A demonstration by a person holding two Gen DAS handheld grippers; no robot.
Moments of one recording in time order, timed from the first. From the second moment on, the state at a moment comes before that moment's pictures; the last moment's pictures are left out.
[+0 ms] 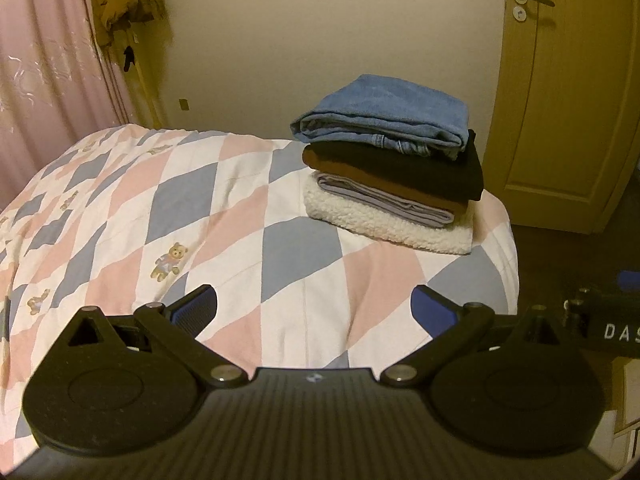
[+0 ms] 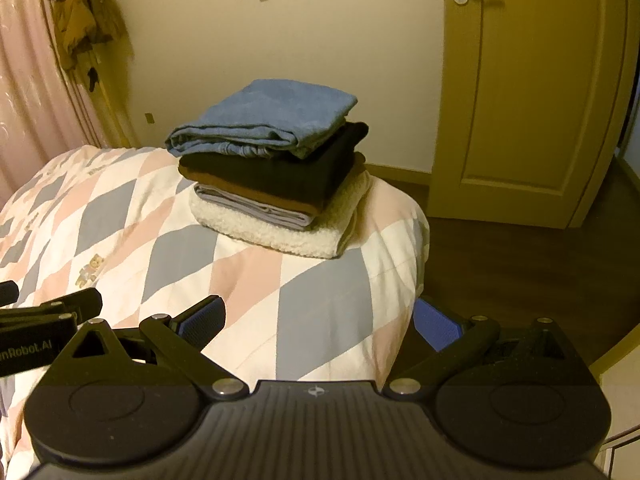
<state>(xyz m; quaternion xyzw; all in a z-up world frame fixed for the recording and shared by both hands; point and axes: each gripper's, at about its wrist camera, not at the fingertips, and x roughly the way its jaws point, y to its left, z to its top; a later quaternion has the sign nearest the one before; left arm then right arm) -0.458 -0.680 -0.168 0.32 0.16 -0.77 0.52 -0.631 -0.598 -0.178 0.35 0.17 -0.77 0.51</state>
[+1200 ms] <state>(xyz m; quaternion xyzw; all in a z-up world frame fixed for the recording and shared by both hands) -0.506 -0.752 -0.205 0.35 0.18 -0.78 0.49 -0.677 -0.651 -0.213 0.37 0.17 -0.77 0.49</state>
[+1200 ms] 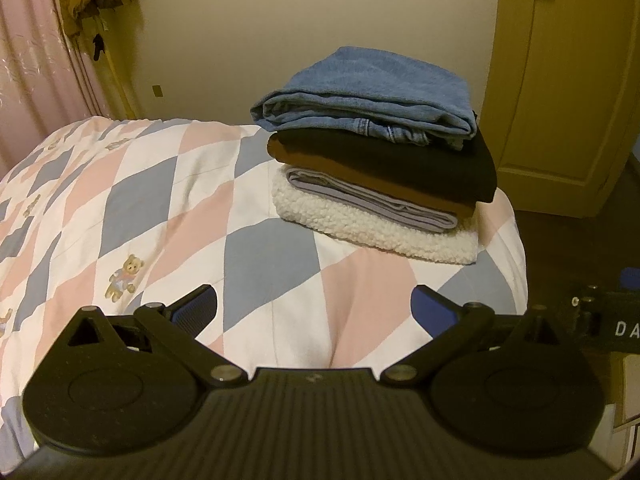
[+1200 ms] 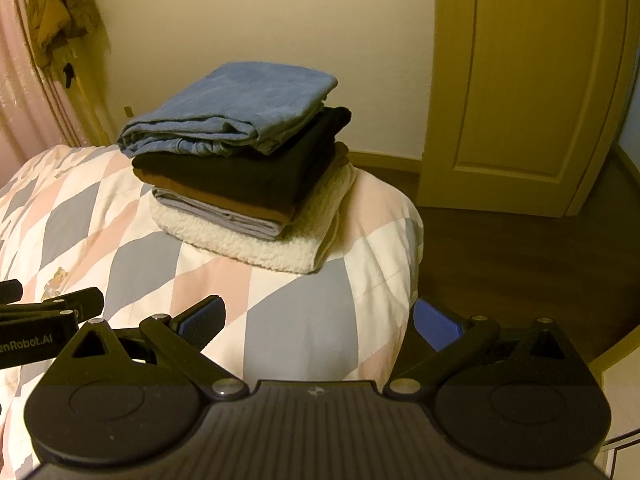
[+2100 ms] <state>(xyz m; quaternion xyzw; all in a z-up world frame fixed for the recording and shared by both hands) -0.546 -0.778 -0.205 0.35 0.19 -0.77 0.50 -0.713 -0.676 -0.215 0.37 0.17 -0.77 0.50</state>
